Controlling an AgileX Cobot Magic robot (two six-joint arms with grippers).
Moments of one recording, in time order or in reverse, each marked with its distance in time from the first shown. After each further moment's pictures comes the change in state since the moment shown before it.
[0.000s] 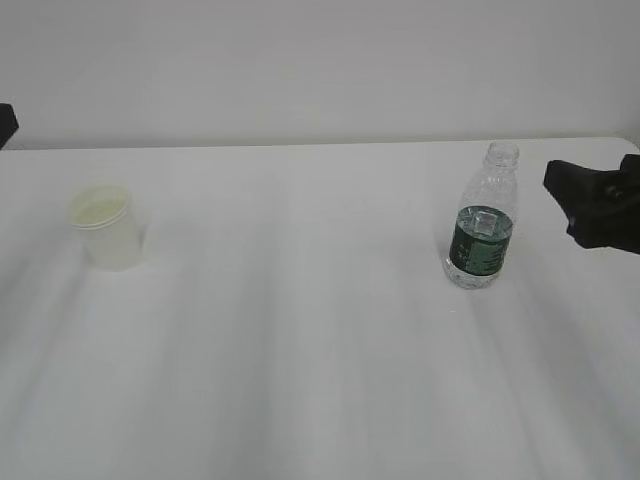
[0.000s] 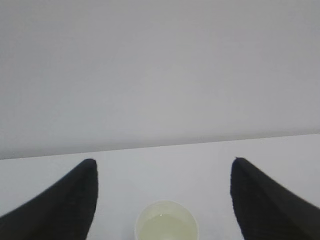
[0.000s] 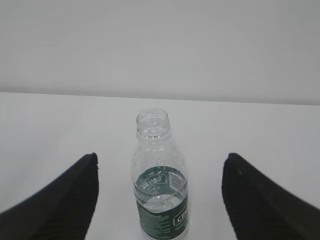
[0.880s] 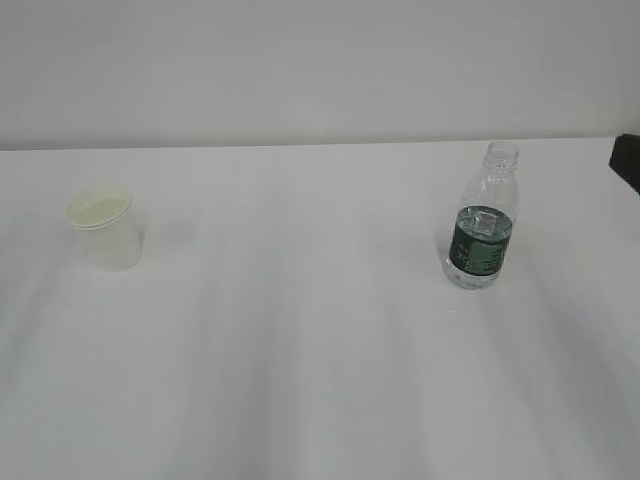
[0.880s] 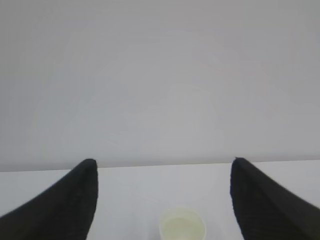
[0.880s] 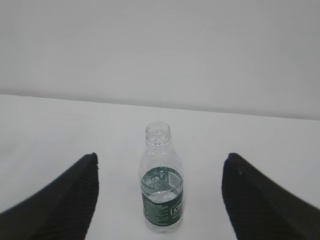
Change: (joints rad) left arm 0.000 -0.507 0.003 -0.005 0.454 -0.037; right arm 0.000 -0.382 -0.039 0.000 0.405 -0.042
